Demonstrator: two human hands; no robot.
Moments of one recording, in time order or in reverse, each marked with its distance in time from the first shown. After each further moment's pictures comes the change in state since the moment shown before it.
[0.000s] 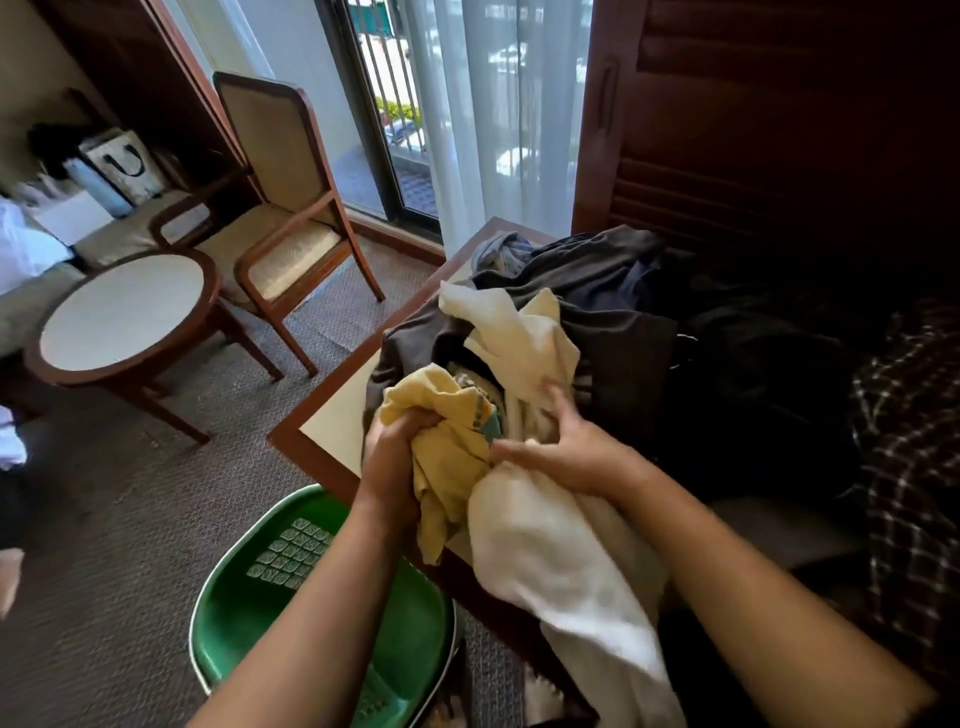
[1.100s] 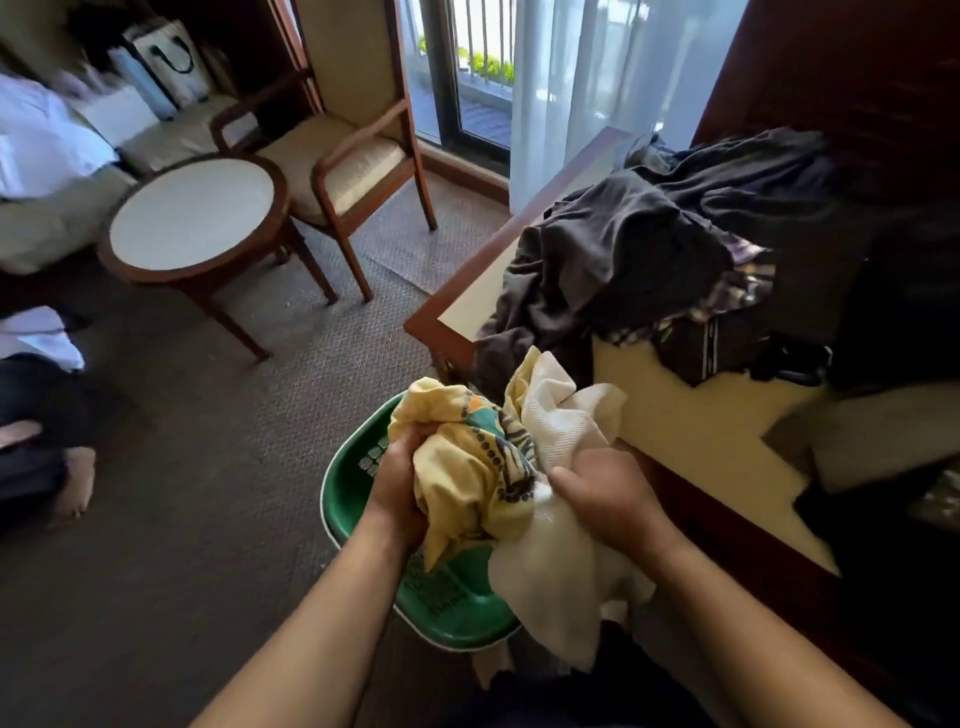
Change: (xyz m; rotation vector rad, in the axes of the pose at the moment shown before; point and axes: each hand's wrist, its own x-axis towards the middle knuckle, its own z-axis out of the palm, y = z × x) left_hand -0.068 -0.028 -0.276 -0.330 -0.151 -0.399; right_hand -0.061 -0.037 0.278 0.035 0.270 -0.165
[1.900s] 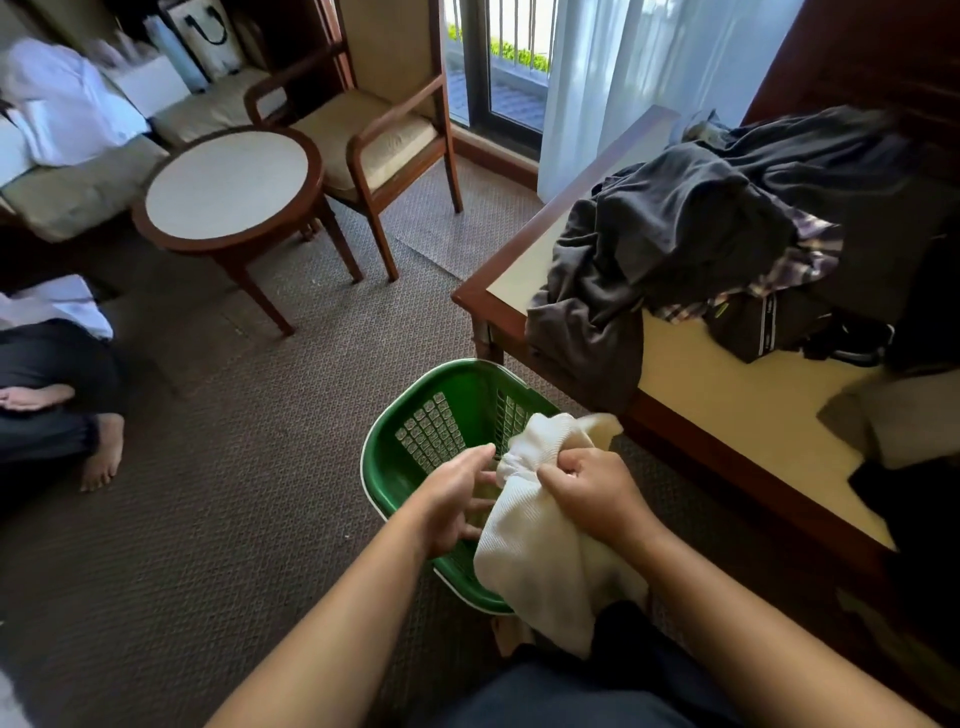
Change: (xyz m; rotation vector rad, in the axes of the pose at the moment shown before) left_hand -0.027 -0.019 -0.062 0.574 0.171 -0.240; right_hand -0.018 -0.023 0.086 -0.077 -0.049 0.026
